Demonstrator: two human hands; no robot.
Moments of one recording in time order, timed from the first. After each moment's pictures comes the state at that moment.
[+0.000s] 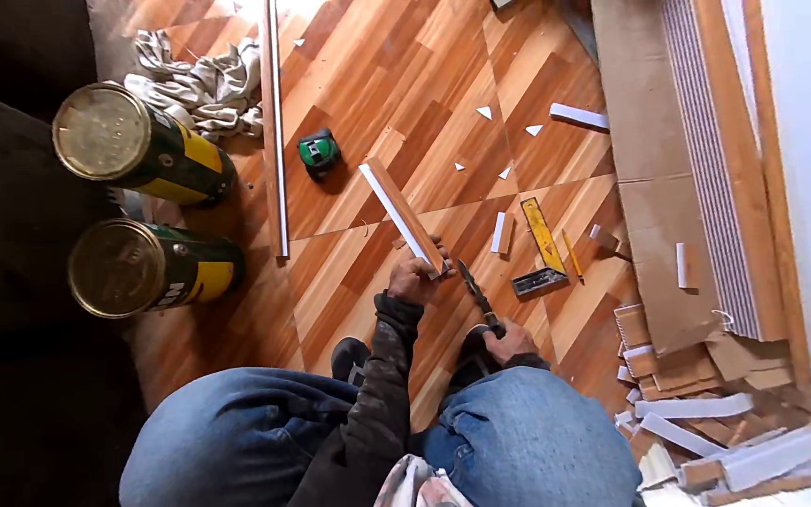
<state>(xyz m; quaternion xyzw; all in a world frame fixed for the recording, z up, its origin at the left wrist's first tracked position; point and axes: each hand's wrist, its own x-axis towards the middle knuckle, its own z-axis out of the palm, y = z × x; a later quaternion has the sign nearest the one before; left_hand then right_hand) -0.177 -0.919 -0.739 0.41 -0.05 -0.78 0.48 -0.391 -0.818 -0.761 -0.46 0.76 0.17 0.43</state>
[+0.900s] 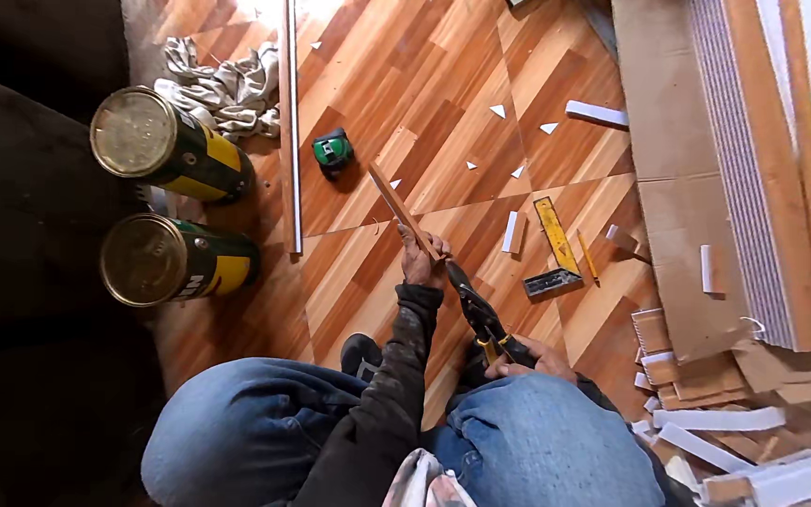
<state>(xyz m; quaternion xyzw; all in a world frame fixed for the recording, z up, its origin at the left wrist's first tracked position) -0.197 -0.938 -0.765 0.42 0.00 -0.69 0.59 -0.415 -0.796 -0.705 -0.41 0.49 -0.21 0.74</state>
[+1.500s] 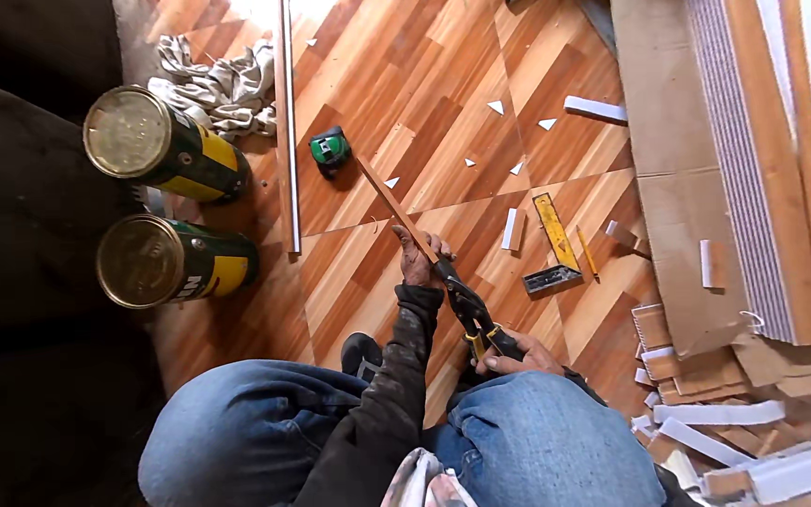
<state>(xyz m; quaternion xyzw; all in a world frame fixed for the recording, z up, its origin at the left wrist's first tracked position) -0.197 -0.933 -0.767 0.34 -0.05 -0.69 0.64 -0.391 -0.802 -0.700 -0.37 0.48 -0.24 0.76</state>
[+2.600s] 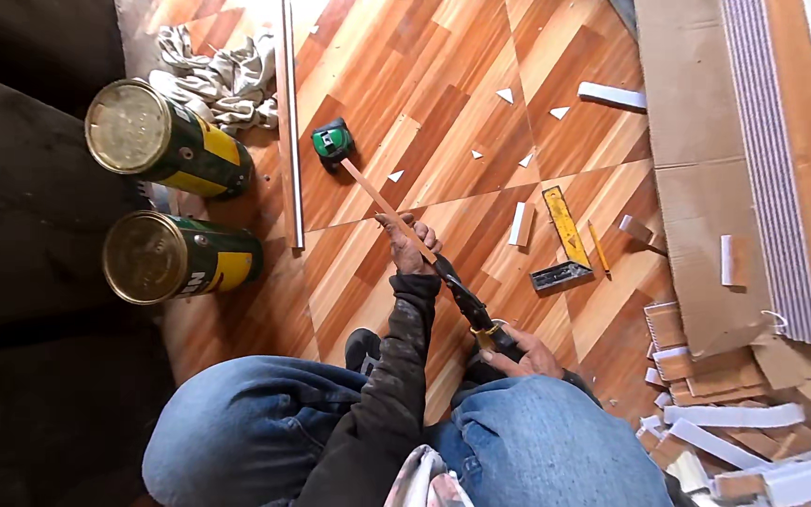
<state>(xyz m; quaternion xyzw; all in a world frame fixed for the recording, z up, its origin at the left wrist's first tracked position) -0.186 -0.952 -0.750 0.46 0.01 -0.61 0.64 -0.381 -0.803 -0.699 -0.50 0.57 -0.18 0.63</state>
